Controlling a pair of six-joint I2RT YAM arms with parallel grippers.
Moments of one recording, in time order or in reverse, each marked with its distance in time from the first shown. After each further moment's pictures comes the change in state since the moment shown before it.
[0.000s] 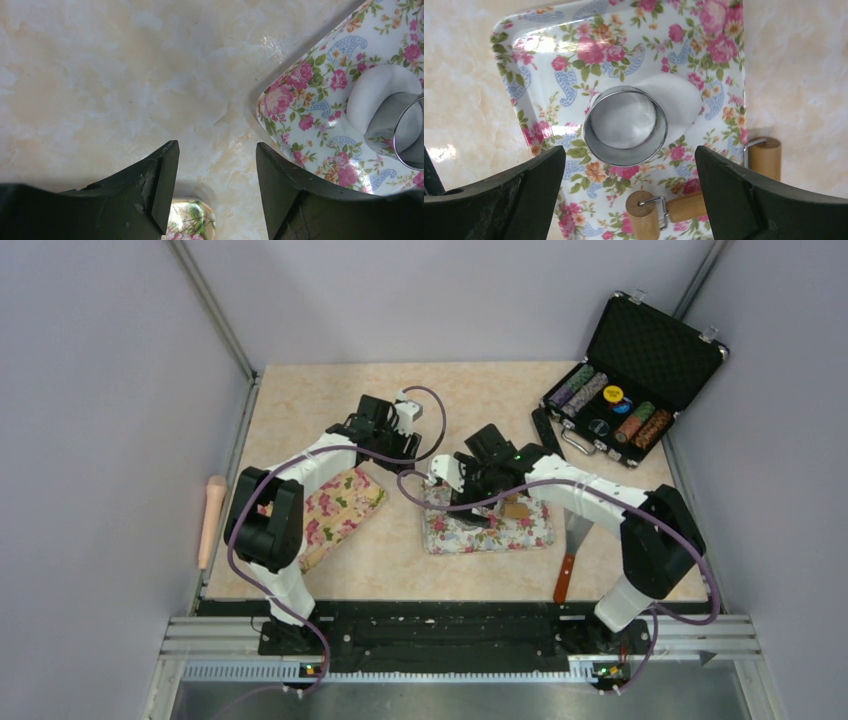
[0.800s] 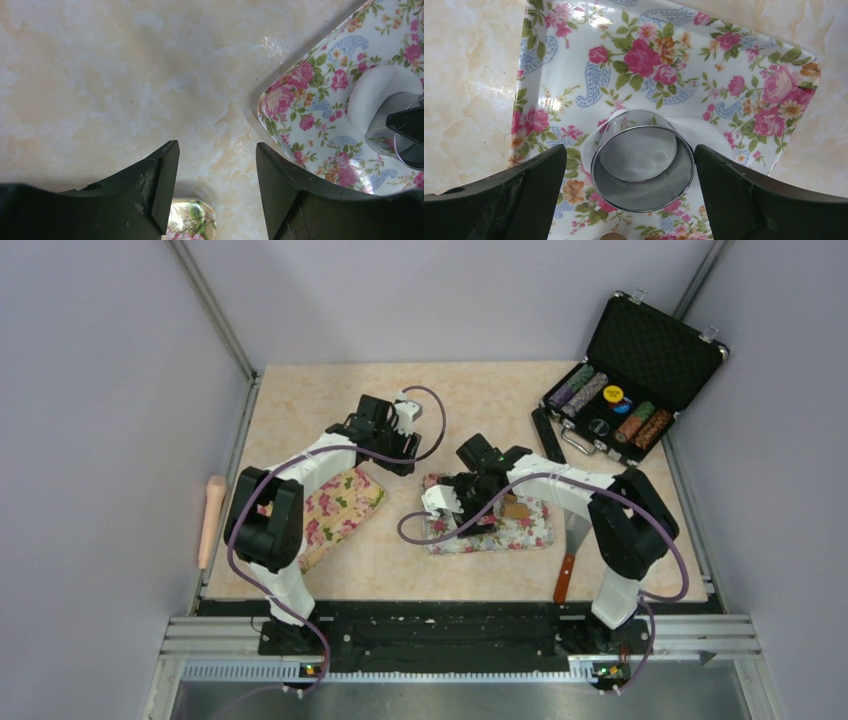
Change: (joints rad) left arm 0.001 0.000 0.000 0.000 0.000 0.001; right arm 0.000 0.118 0.003 -0.055 -0.176 -0.523
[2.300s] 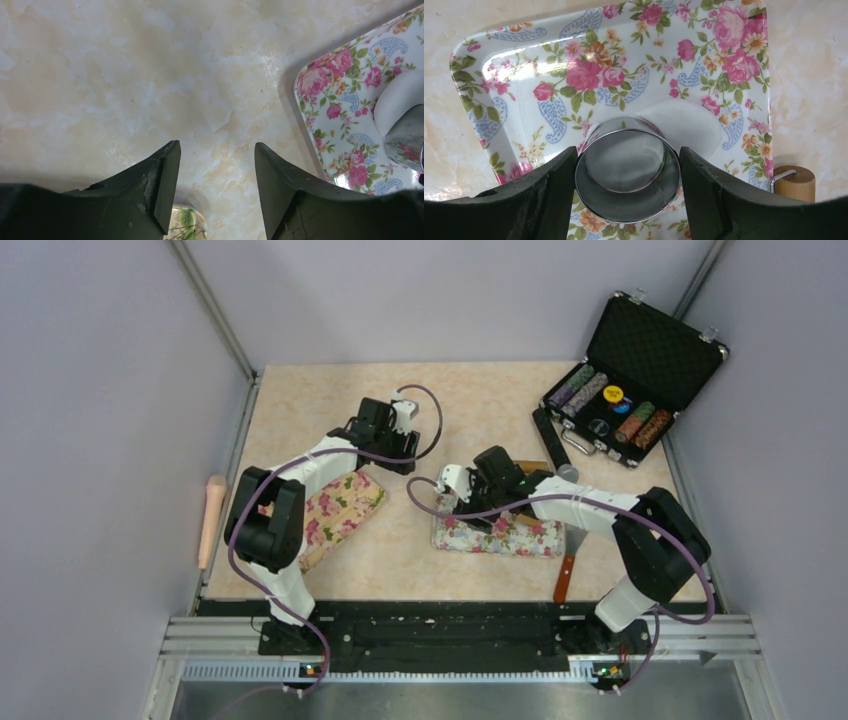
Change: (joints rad) left arm -0.007 0.000 -0.036 0.070 -0.041 -0.109; right arm -0.013 -0.158 -0.260 0.370 0.218 0.579
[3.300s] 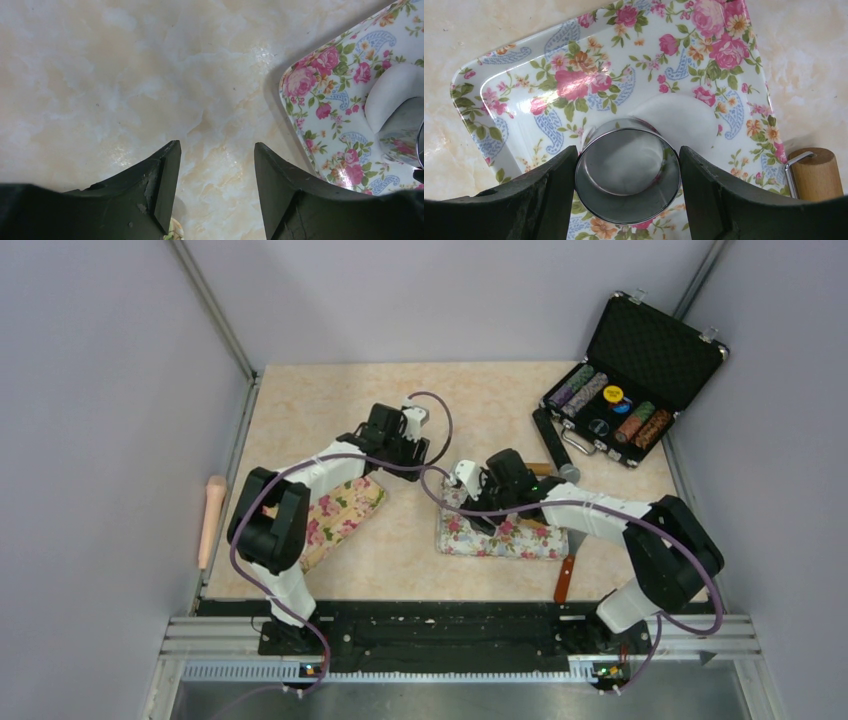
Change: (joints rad) left arm -0.057 0.000 -0.024 0.021 -0.005 -0.009; right arm -0.032 -0.063 -0.091 0.085 -0.008 0.148
